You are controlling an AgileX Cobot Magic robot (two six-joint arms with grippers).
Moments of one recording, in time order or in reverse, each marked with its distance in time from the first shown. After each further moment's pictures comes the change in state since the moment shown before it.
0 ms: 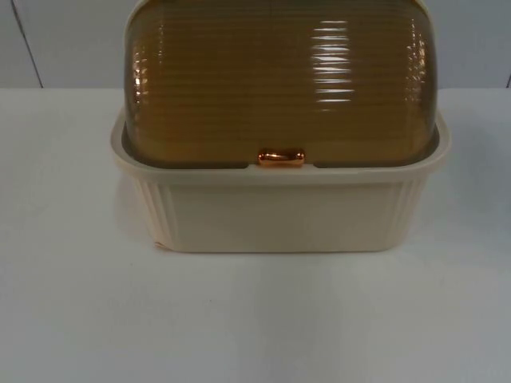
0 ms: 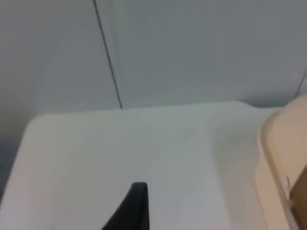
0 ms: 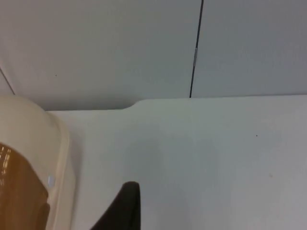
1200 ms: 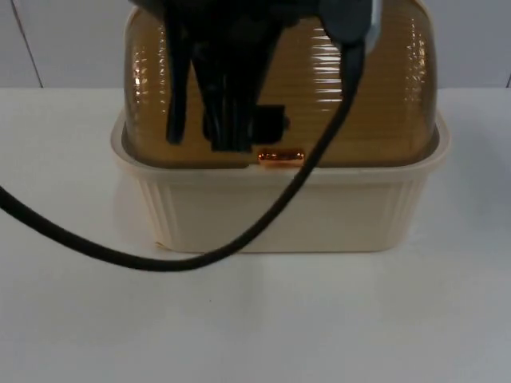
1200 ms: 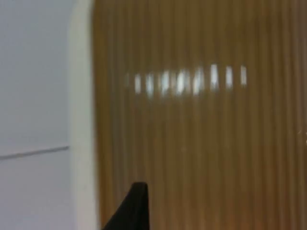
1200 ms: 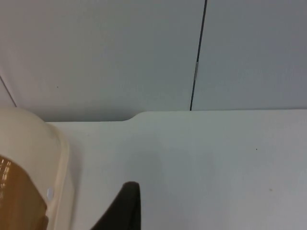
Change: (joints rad) right arm 0.000 0.009 -0.002 -0.005 -0.044 -0.008; left arm -0.787 0.489 0.000 0.744 -0.178 0.352
